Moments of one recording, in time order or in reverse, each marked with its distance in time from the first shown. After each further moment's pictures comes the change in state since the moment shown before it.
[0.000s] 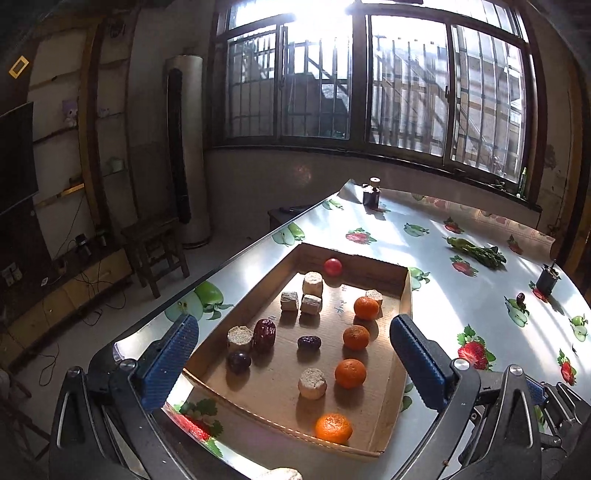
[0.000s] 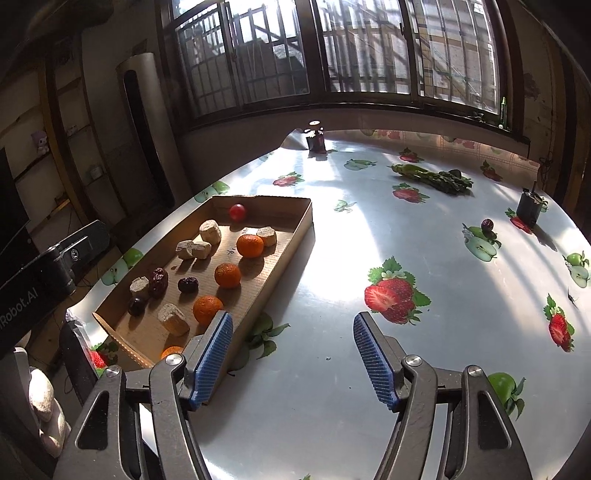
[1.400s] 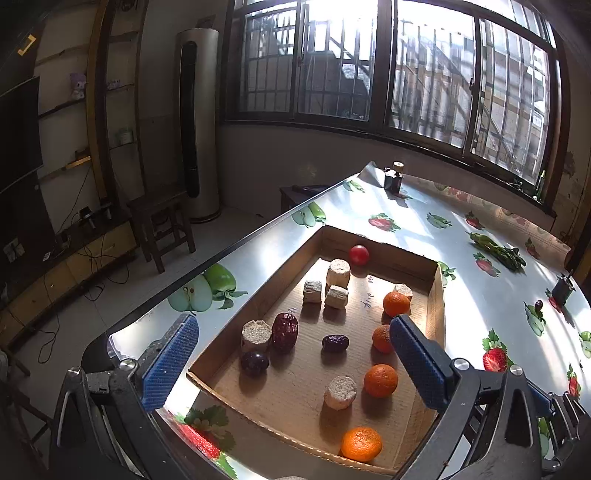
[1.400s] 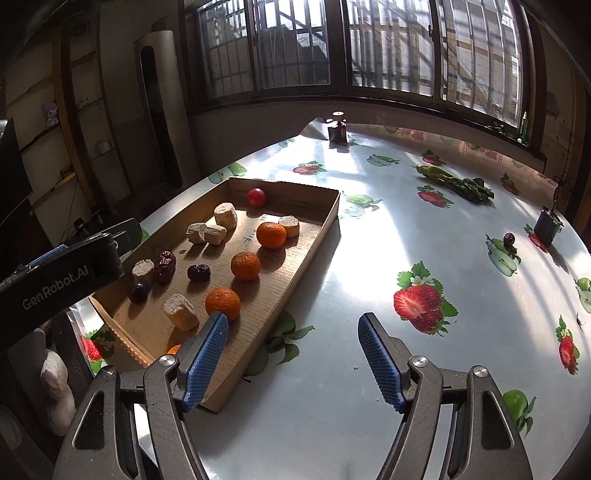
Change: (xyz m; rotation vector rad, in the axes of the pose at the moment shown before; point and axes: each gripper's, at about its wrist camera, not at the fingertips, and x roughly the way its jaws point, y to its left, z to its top) left arm 0.040 0.028 0.006 -0.063 0.079 0.025; right arm 0.023 0.030 0.006 -0.097 0.033 0.015
